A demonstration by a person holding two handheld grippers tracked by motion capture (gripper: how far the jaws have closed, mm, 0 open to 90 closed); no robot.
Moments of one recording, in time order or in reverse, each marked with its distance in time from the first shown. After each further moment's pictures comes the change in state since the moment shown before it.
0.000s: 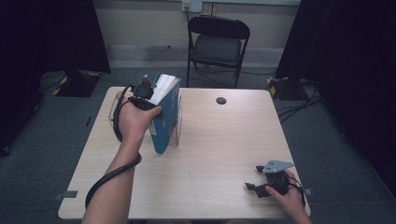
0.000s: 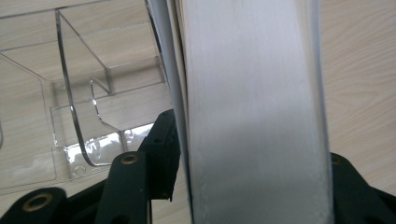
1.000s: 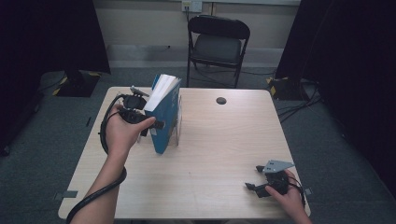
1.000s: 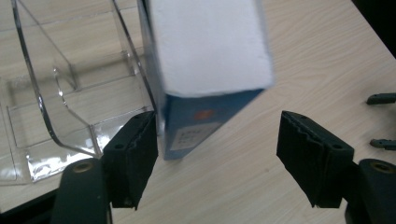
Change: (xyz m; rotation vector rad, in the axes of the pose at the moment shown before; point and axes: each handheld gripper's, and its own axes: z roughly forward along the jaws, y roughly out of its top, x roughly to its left) left arm 0.004 -0.036 -0.019 -0.085 -0.138 0.047; right arm 0.000 0.000 0.000 -0.004 0.001 0.000
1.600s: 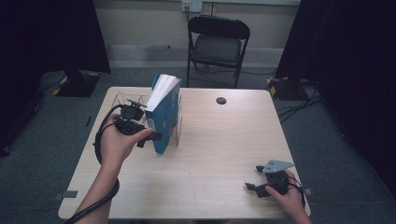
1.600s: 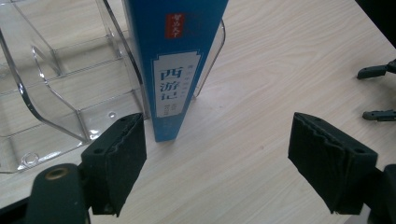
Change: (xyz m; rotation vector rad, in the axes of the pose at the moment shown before) left arm -0.002 -0.027 -0.003 0.007 -0.042 0.042; right arm 0.000 0.000 0.000 0.000 0.000 0.000
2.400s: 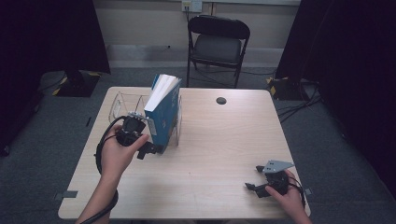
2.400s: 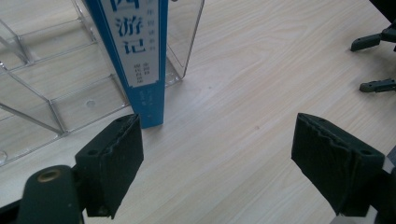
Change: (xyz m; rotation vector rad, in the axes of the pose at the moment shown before) left arm -0.002 -0.029 0.015 0.014 -0.052 0.063; right arm 0.000 0.000 0.000 0.003 0.002 -0.005
